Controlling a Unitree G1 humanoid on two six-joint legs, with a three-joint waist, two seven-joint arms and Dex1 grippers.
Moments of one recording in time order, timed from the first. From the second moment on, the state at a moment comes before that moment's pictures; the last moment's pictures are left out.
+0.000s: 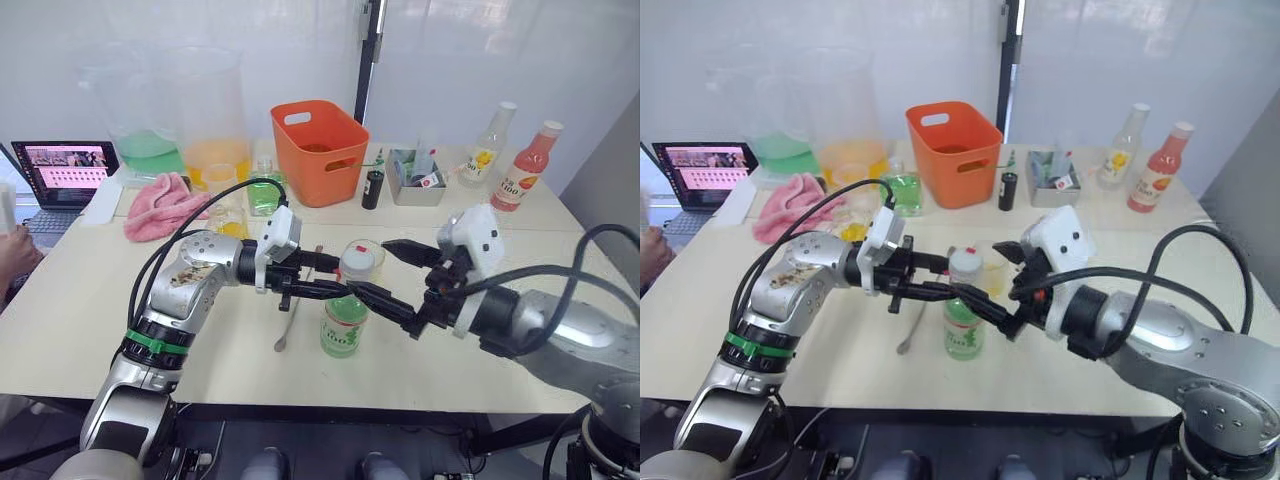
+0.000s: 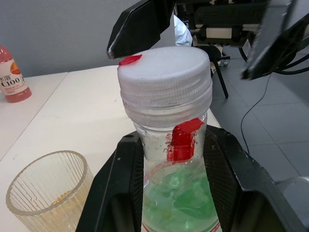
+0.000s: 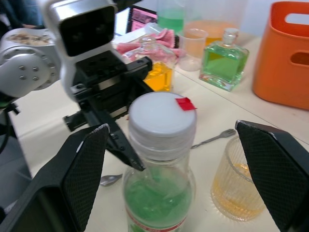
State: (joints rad) left arm -0.75 0.50 -0.17 0.05 -0.47 0.34 -1.33; right arm -0.48 -0.65 -0.21 -0.87 1.27 1.16 -0.04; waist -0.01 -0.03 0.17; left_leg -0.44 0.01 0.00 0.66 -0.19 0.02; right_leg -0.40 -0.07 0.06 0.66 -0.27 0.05
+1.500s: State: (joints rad) left arm -0.73 0.50 -0.17 0.05 -0.47 0.29 -1.36; right arm -0.93 -0.76 0.23 -0.03 0.75 0.72 1.32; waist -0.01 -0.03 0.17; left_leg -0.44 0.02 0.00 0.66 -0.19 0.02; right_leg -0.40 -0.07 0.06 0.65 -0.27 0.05
